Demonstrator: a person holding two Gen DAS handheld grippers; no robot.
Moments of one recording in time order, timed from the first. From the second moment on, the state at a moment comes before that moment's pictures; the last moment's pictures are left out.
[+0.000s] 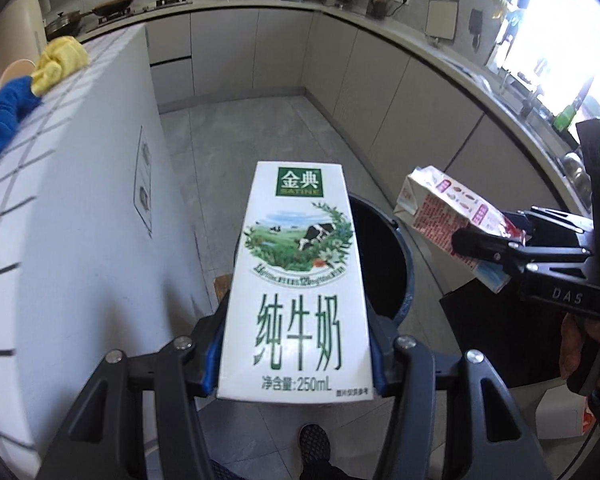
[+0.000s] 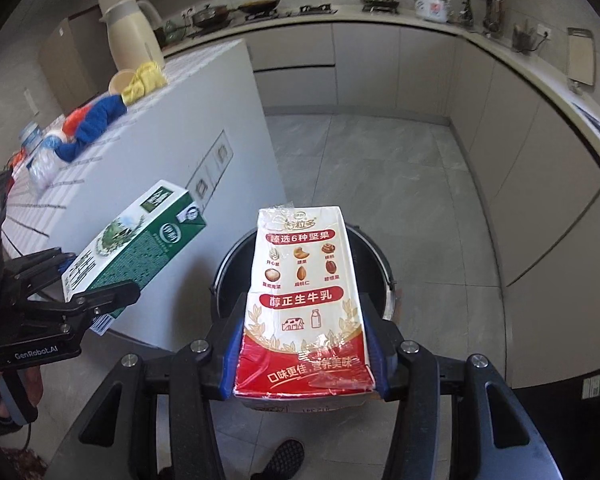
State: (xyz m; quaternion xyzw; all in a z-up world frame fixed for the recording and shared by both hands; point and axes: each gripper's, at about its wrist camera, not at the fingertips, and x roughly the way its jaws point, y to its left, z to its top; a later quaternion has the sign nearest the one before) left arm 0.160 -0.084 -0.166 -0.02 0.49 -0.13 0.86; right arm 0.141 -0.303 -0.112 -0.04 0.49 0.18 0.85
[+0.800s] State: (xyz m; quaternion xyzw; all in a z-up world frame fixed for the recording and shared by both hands) left arm 0.150 -0.076 -0.135 -0.01 0.49 -0.01 0.87; right arm 0.217 -0.352 -0.153 -0.01 0.52 0.12 0.85
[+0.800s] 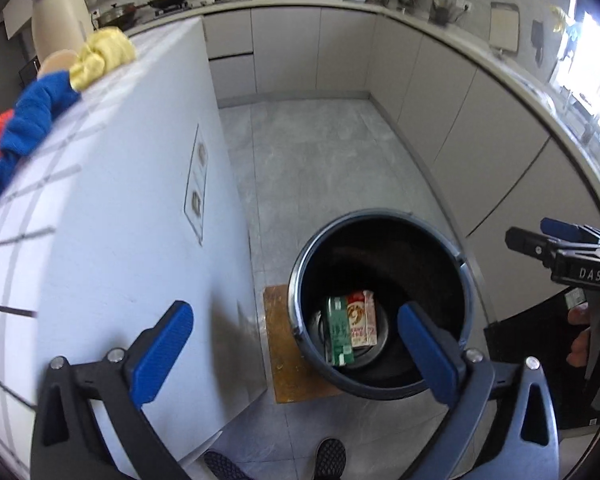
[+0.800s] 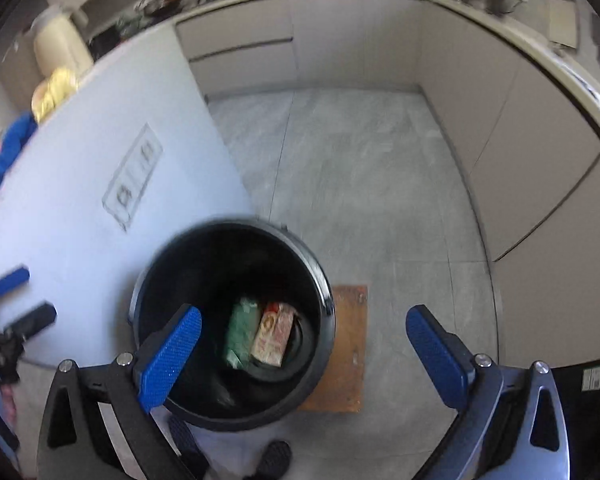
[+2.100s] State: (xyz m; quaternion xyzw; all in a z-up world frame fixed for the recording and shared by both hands) left arm 0.012 0.152 -0.030 -0.12 0.35 0.20 0.91; right arm 0.122 -0.120 0.004 -0.07 0.35 0.29 0.89
